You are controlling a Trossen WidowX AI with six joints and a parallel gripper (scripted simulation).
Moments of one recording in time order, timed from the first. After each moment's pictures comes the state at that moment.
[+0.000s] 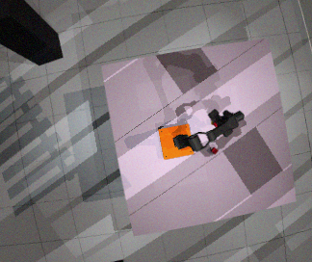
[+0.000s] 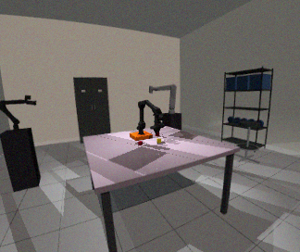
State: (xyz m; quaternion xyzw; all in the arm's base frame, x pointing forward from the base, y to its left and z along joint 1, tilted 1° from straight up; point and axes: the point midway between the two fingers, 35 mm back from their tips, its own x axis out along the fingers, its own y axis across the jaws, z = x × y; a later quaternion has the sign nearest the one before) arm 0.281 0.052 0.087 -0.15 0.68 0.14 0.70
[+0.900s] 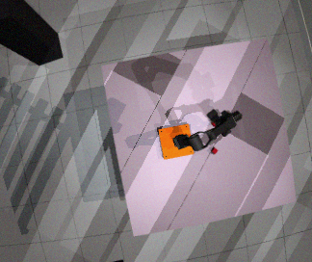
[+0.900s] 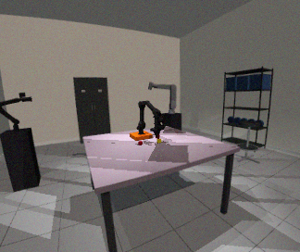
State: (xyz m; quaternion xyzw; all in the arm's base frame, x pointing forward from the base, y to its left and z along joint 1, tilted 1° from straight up) arm 0.280 0.054 0.064 -0.14 0.68 0.13 0.71
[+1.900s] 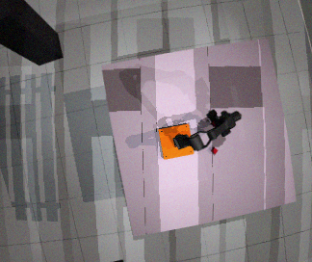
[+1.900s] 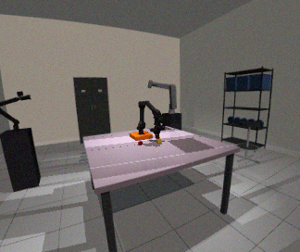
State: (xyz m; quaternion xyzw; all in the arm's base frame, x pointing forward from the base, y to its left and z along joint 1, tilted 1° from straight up) arm 0.279 0.053 0.059 -0.14 0.68 0.13 0.70
